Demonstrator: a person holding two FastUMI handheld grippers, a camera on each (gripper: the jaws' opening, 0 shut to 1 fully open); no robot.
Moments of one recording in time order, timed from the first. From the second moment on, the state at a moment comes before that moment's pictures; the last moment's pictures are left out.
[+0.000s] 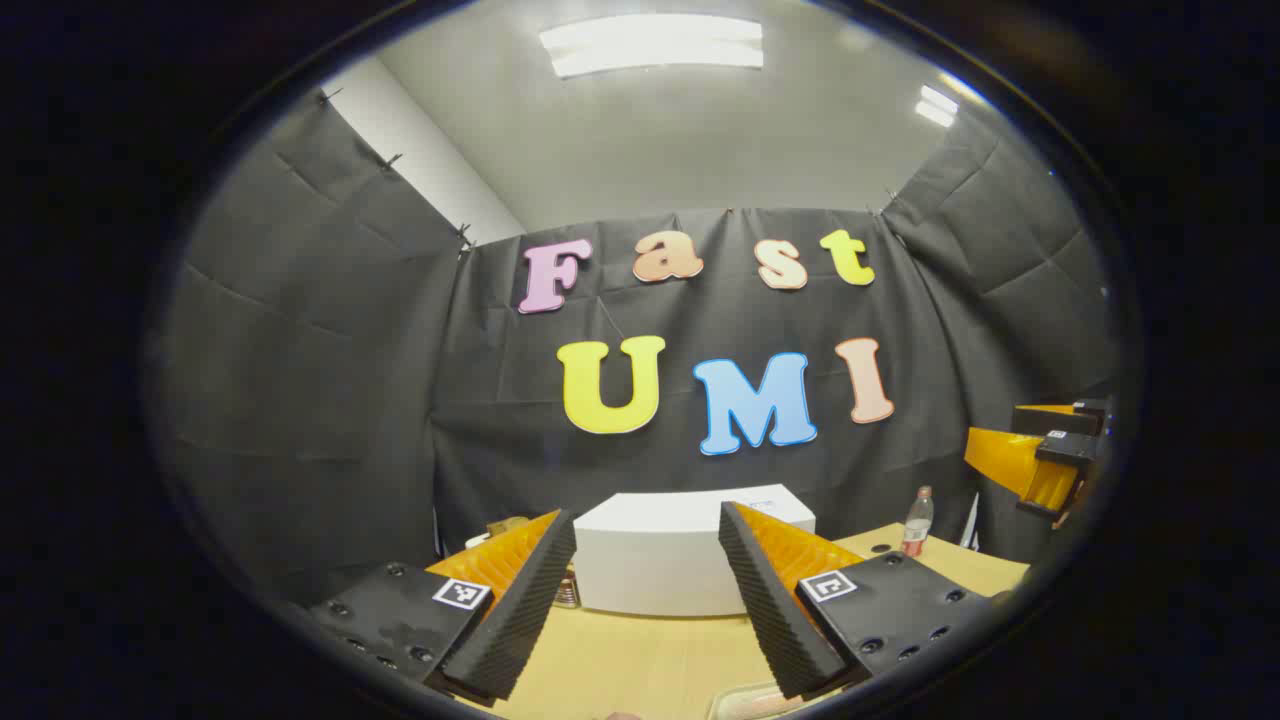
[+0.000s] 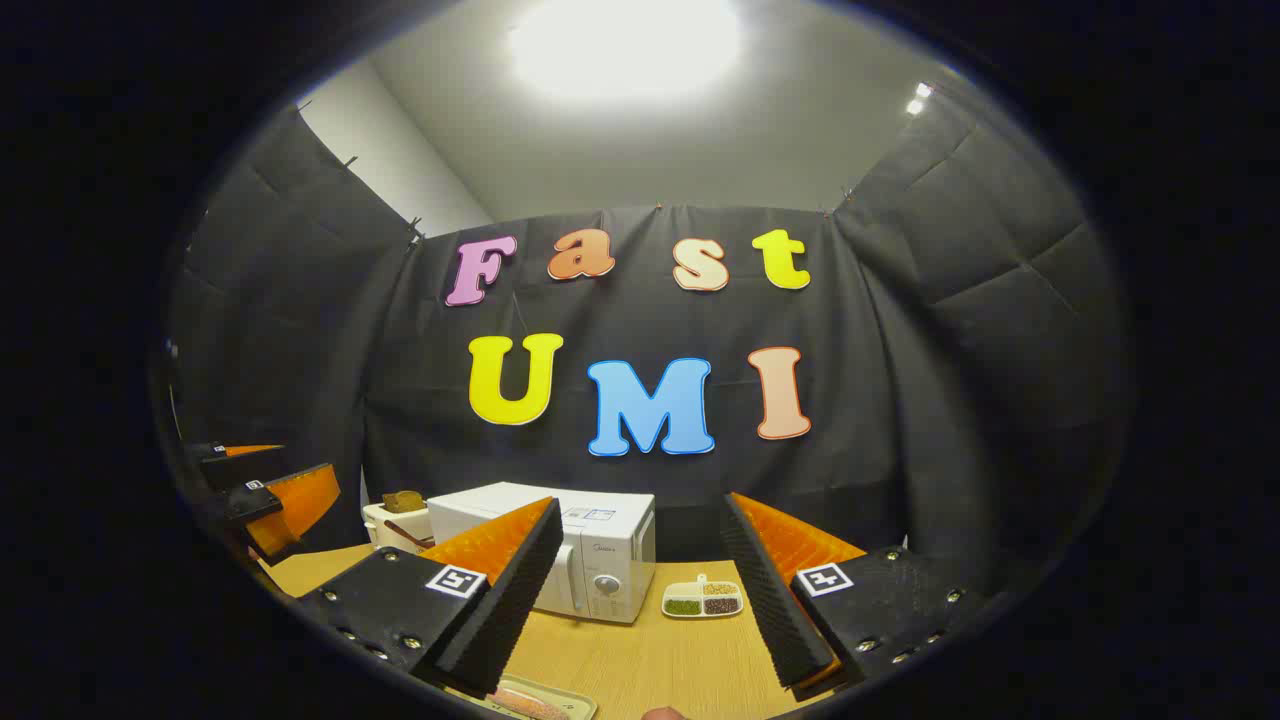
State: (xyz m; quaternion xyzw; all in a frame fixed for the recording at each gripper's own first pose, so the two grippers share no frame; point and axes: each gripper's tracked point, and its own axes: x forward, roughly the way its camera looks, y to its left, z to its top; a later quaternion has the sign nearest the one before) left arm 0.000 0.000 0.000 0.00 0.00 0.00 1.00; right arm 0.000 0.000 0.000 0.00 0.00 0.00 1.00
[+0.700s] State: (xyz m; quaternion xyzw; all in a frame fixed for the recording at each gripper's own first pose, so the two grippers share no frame) left arm 0.006 -0.011 0.001 -0.01 0.01 -0.02 1.00; right arm -0.003 -0.005 -0.007 -0.02 0.00 0.00 1.00
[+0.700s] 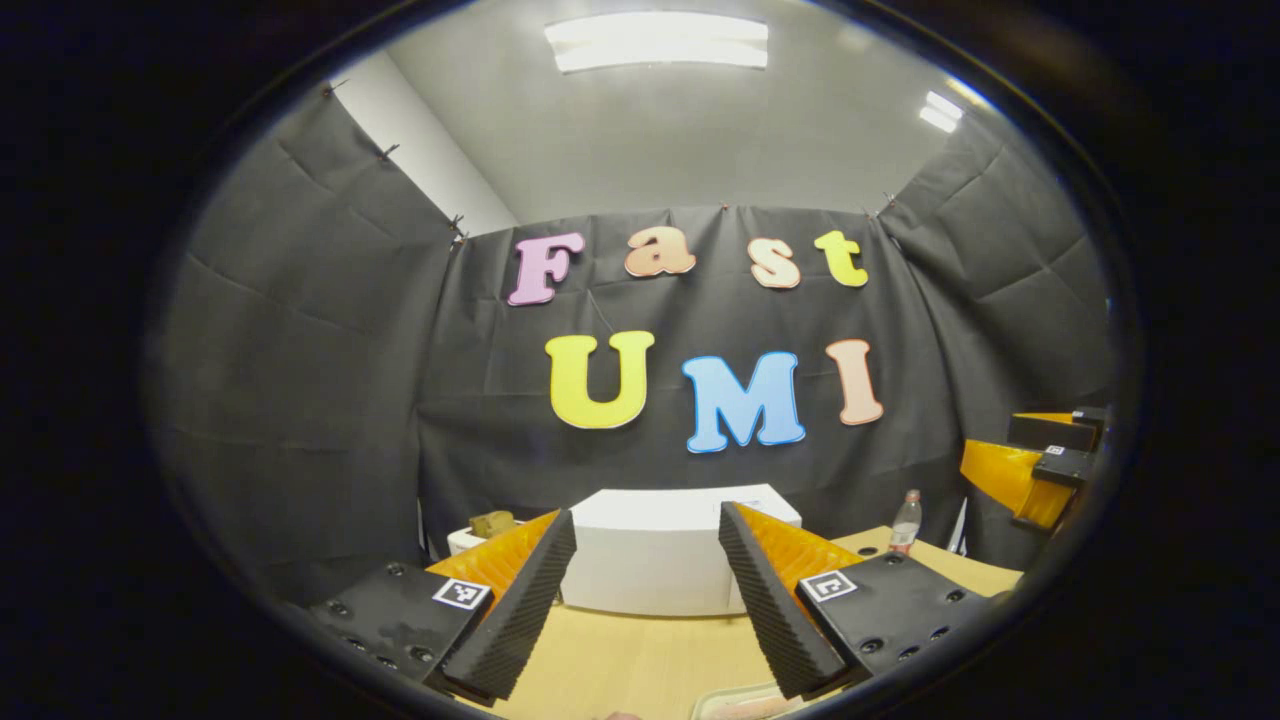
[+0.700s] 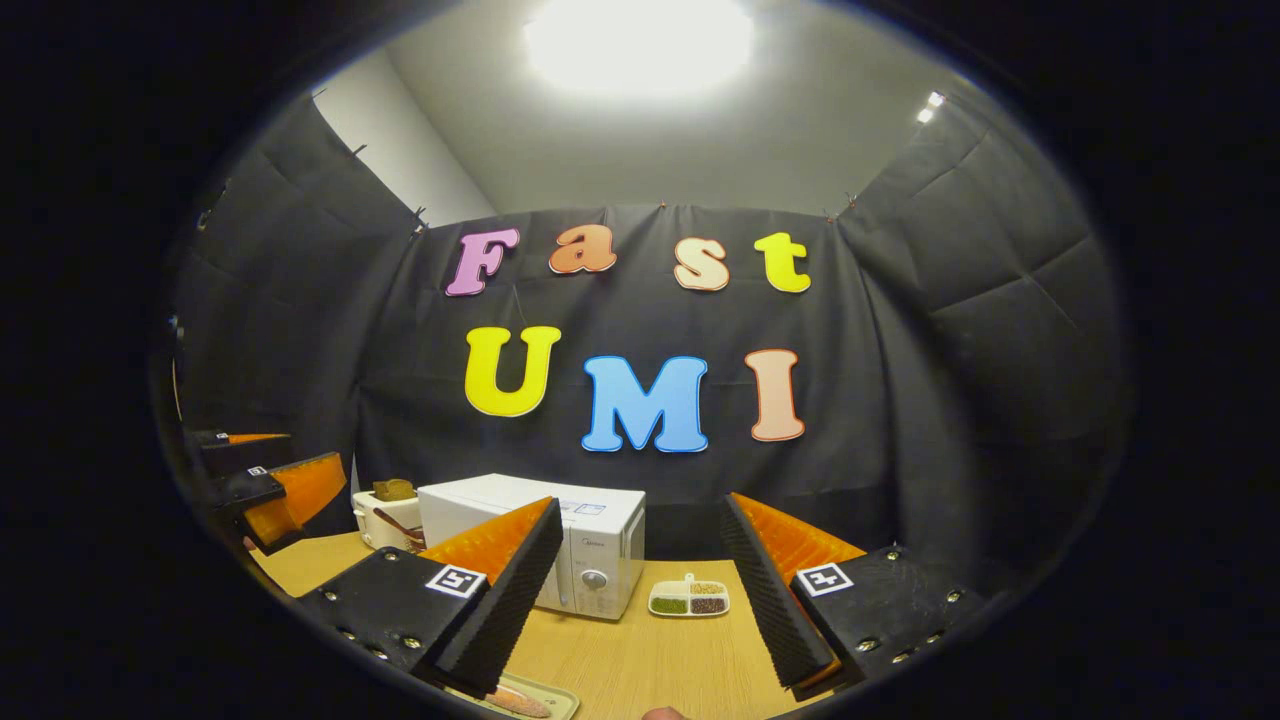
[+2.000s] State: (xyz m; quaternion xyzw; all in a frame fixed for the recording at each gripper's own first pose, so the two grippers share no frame) left arm 0.204 -0.105 -0.100 -0.03 0.03 -0.12 0.99; right arm 0.039 -0.032 -0.025 -0.05 0.02 -0.08 1.00
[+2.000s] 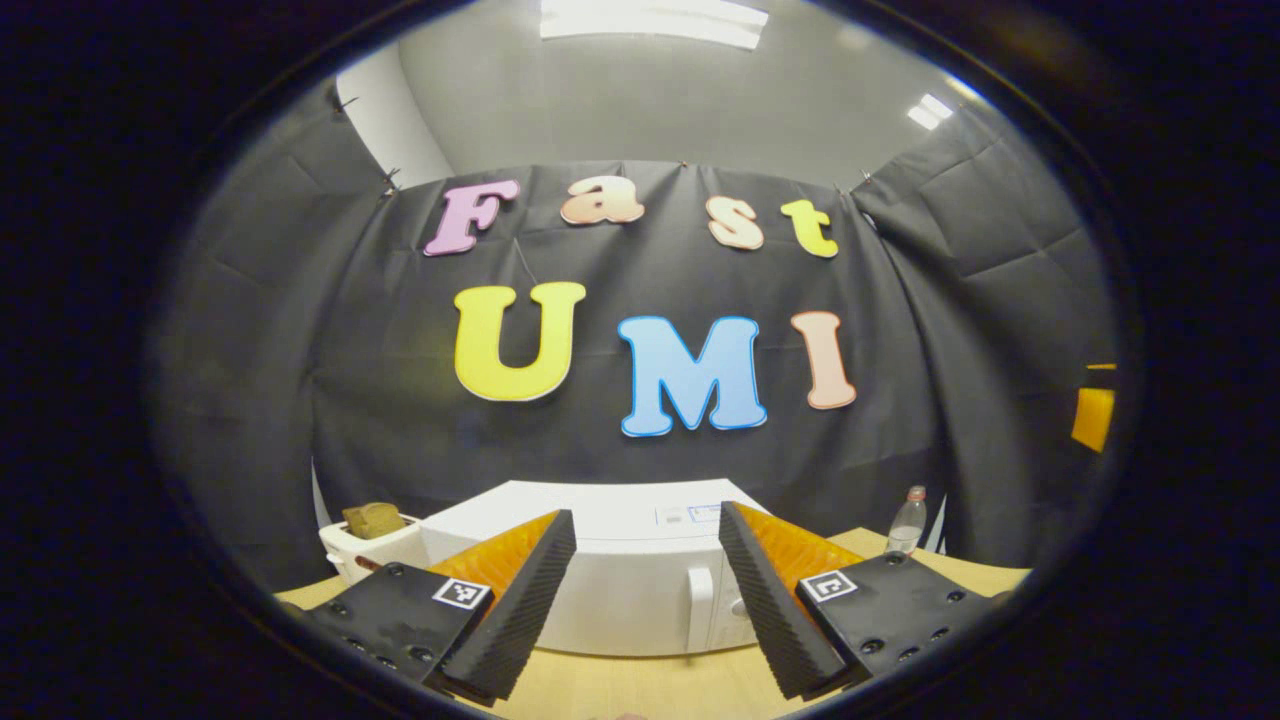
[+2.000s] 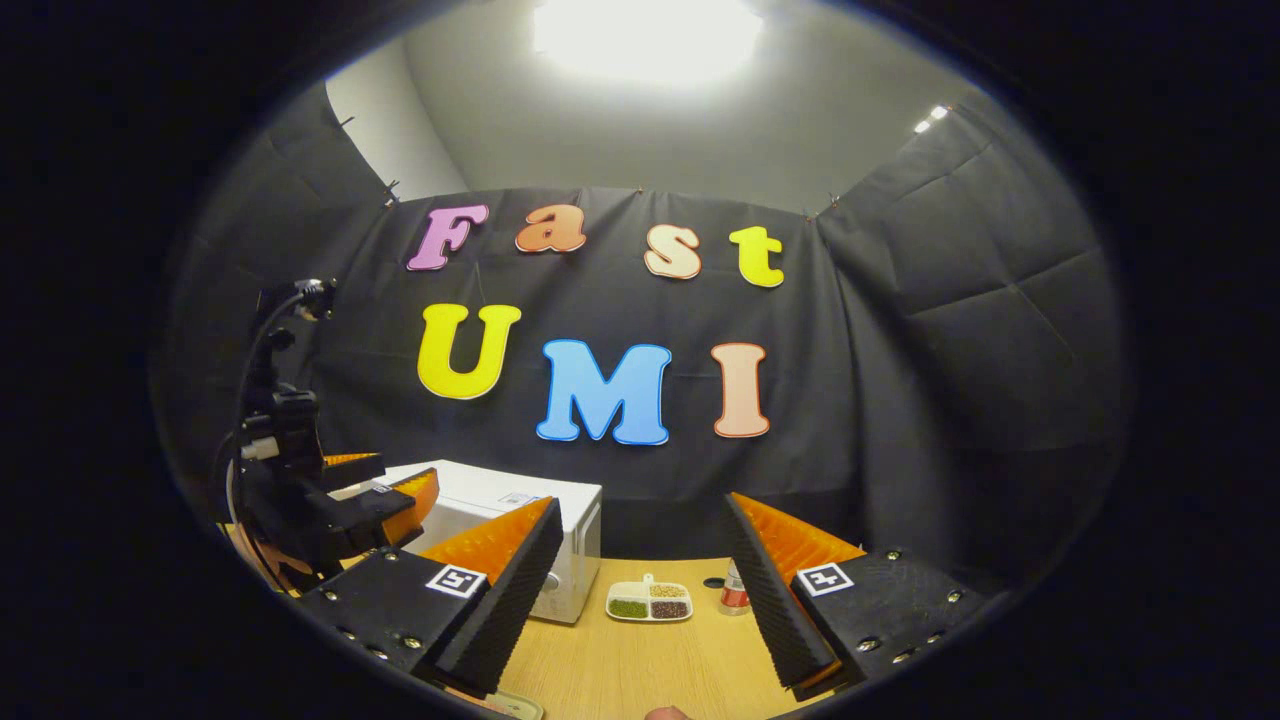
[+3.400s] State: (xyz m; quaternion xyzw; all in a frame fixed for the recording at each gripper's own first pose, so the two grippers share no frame) left arm 0.274 -0.195 -0.286 0.01 0.19 -0.18 0.96; right arm 0.007 -0.064 -0.037 -0.14 0.06 -0.17 0.97
